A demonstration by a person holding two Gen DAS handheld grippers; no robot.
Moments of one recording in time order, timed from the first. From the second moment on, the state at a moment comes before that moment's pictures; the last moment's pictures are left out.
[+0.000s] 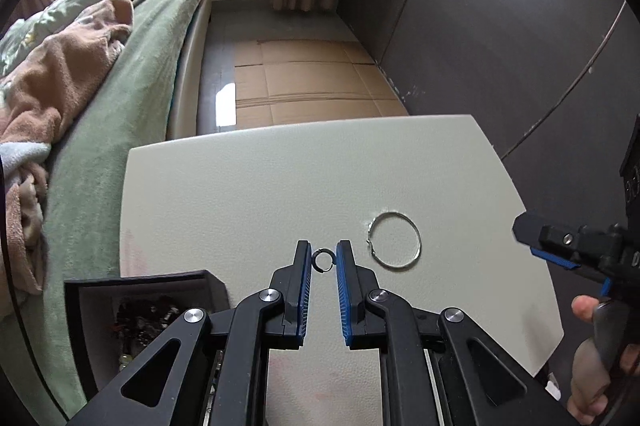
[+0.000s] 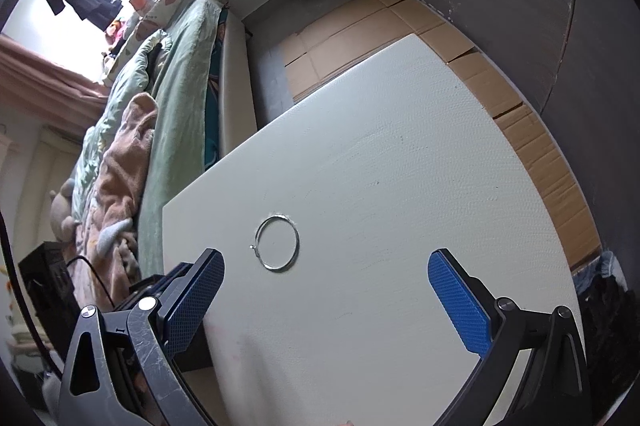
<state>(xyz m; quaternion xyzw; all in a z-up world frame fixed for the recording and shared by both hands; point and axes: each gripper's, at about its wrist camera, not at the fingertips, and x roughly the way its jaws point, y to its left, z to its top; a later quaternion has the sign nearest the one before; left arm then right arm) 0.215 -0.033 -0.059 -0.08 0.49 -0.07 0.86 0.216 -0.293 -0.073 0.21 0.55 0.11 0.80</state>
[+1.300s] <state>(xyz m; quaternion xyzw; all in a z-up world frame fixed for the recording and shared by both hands) 0.208 0.049 -0.020 -0.15 0.44 -0.05 0.88 0.240 -0.156 -0.114 0.01 0.58 0.13 0.80</state>
